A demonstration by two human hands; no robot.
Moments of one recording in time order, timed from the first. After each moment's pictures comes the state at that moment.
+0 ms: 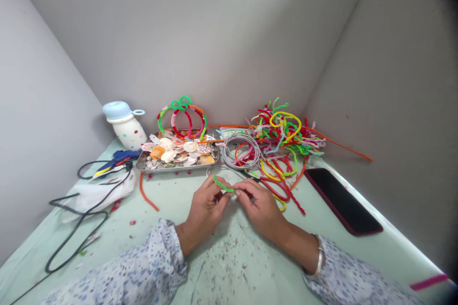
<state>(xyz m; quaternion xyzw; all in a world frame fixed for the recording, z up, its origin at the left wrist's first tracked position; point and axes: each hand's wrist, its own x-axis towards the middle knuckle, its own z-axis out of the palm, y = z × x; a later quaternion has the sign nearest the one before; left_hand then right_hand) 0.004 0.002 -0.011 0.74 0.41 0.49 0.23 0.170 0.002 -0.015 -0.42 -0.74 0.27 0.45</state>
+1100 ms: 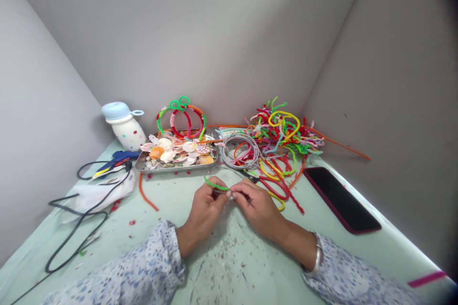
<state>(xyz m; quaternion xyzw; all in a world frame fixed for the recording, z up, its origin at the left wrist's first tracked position) 0.008 0.001 -0.015 0.60 0.45 0.48 0.45 0.171 0.003 -0.019 -0.41 -0.77 0.25 0.42</state>
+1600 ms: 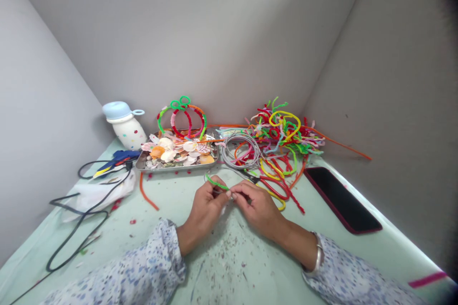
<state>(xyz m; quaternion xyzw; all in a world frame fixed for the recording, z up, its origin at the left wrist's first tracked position) 0.009 0.003 -0.013 0.58 0.46 0.48 0.47 0.170 0.004 -0.020 -0.41 -0.78 0.25 0.41</state>
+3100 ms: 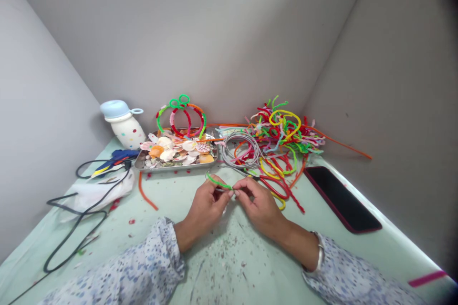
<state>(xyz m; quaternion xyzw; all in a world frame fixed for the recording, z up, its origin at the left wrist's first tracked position) 0.005 0.003 -0.008 0.67 0.49 0.42 0.37 0.171 0.003 -0.026 -0.45 -0.74 0.25 0.44</state>
